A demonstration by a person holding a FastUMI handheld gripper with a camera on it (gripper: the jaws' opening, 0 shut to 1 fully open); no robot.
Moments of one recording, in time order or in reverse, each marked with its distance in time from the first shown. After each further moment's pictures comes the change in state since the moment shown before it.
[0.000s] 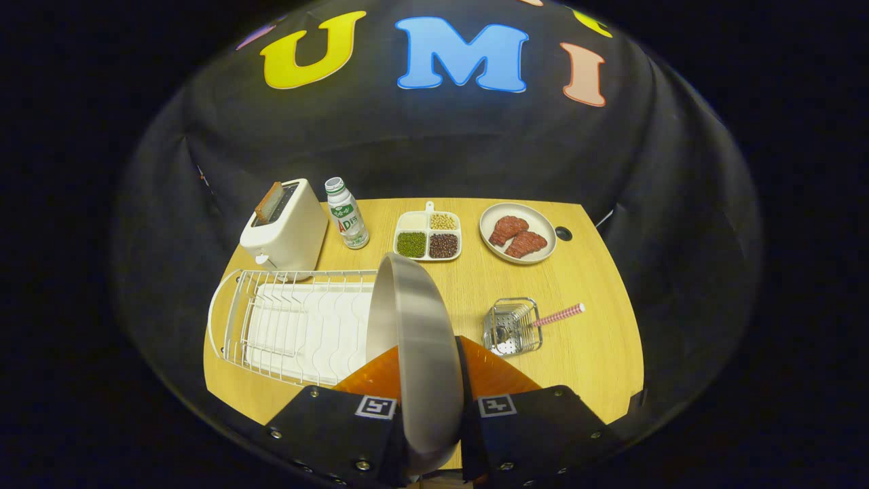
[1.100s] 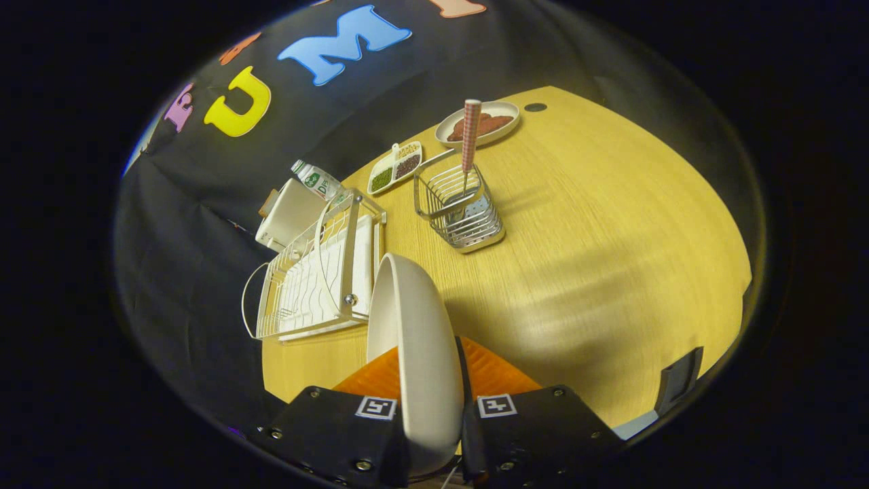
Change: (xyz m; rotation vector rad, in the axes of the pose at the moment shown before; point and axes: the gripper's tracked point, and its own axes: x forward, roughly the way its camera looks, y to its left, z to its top) arm 0.067 -0.083 -0.185 0.353 0.085 0.385
